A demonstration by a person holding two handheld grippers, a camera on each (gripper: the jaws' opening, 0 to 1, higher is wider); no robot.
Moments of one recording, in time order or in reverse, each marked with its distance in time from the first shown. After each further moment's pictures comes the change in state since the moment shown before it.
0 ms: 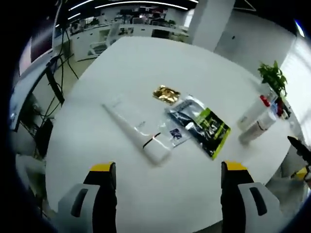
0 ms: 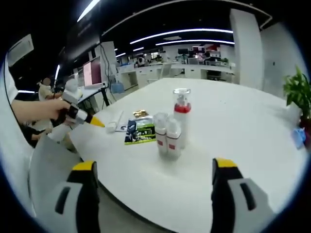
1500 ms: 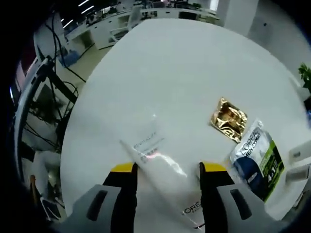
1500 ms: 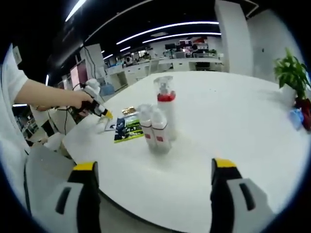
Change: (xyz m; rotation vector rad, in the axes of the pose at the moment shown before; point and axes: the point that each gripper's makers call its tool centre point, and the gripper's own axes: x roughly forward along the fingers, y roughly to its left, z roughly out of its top) left arm 0.091 0.072 0.057 -0.023 0.160 0.256; right arm 0.007 -0.024 -0.017 0.108 0.023 -0.061
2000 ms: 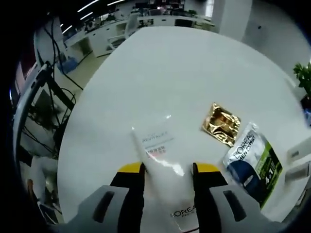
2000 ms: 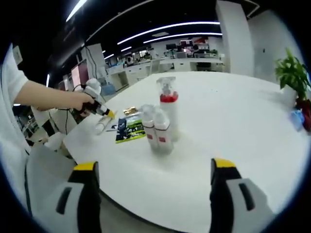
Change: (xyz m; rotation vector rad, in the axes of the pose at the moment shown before) left arm 0.001 -0.009 0.010 0.013 -0.087 -0.036; right arm -0.001 0.005 0.003 -0.007 -0.003 0.005
